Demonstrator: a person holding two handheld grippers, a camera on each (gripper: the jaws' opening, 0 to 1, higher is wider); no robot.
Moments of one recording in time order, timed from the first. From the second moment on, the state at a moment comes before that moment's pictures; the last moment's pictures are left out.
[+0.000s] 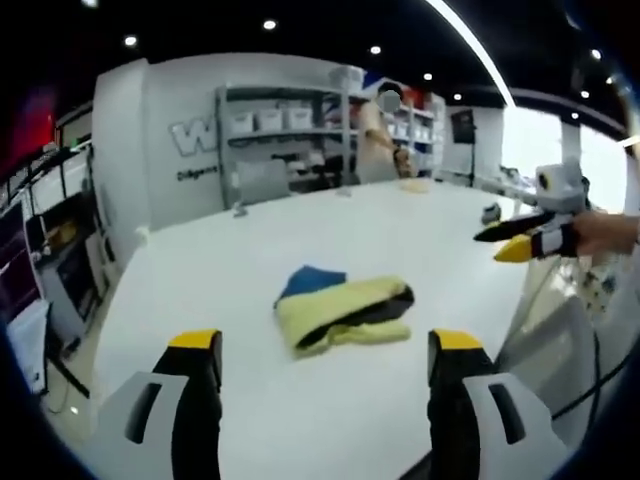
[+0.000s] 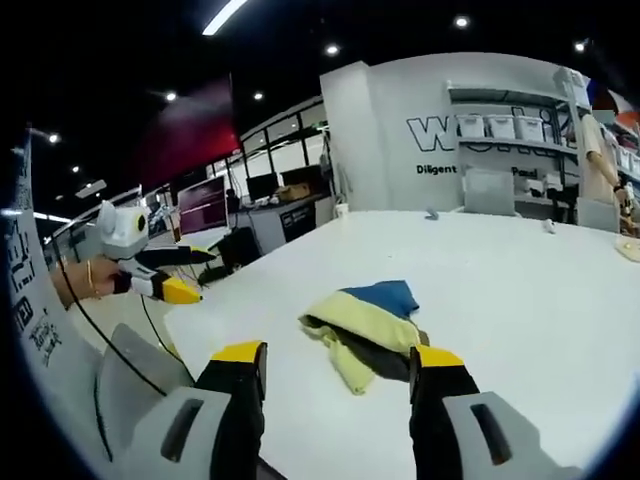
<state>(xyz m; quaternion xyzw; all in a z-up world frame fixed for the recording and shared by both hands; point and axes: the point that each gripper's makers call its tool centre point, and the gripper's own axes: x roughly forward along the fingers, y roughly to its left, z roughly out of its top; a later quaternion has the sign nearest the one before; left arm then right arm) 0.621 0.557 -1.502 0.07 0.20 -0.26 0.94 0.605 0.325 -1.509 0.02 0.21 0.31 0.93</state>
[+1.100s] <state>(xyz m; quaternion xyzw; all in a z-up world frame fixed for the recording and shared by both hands) 0.666 0.474 -1.552 0.14 0.22 -0.37 0.89 0.711 0.334 -1.505 -0.05 0.20 0.36 0.91</state>
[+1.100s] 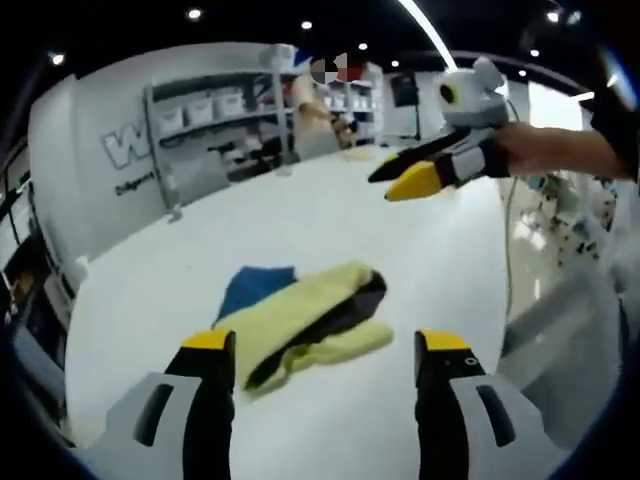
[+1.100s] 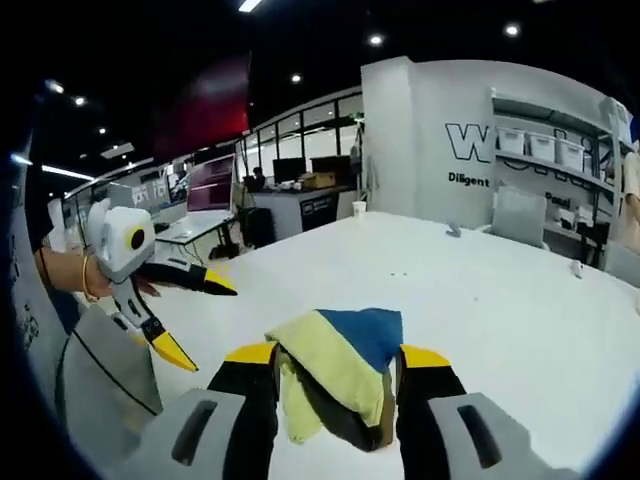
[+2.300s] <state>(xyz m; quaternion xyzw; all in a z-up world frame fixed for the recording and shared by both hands) 0.698 0.414 -1.621 0.20 0.26 -0.41 0.85 0.741 0.299 -1.524 -0.04 0.20 0.33 0.92</state>
